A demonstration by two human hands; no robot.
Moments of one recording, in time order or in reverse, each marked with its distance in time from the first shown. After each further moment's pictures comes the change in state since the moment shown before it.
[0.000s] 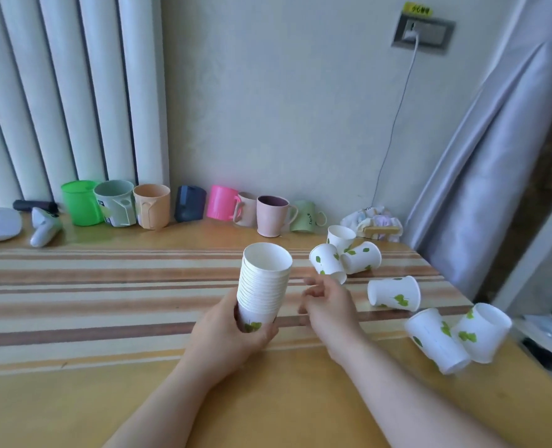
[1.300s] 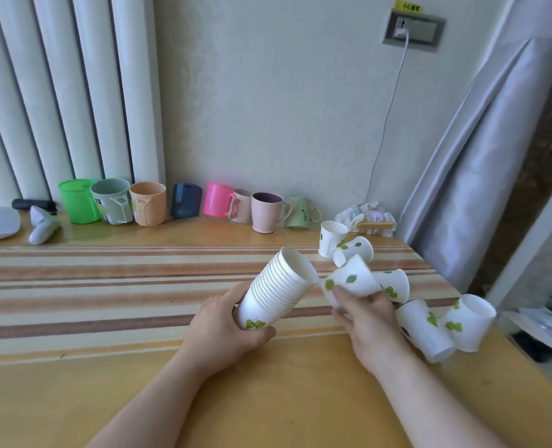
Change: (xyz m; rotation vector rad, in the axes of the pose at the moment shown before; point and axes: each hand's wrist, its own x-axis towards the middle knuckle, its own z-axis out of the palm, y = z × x) left_hand 0.002 -0.007 0.006 0.040 -0.031 0.137; right_hand -0.016 0.017 -0.062 0.671 0.072 0.129
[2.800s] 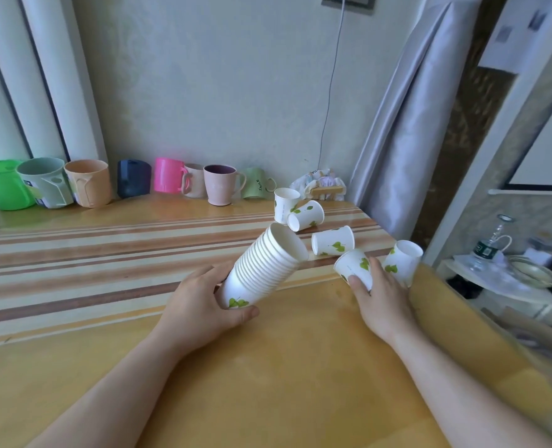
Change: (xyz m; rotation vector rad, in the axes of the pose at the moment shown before) left_hand -0.017 0.017 0.023 0.031 -0.068 0.214; right_hand -0.025 -0.008 -0.125 -1.357 0.223 -0.189
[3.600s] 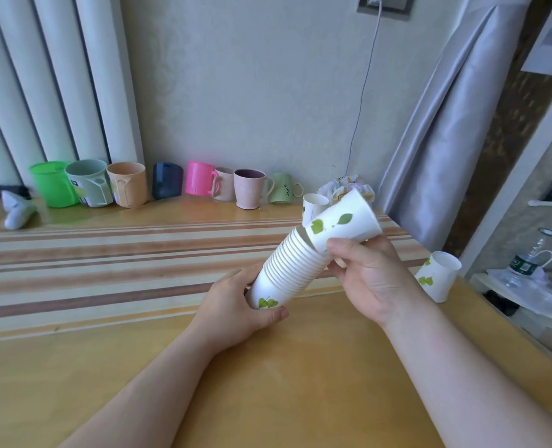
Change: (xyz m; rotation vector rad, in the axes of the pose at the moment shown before) left_hand 0.001 0.000 -0.003 -0.103 -0.035 -0.062; right_hand -0.021 -0.140 -0.034 1.530 -0.441 -0.150
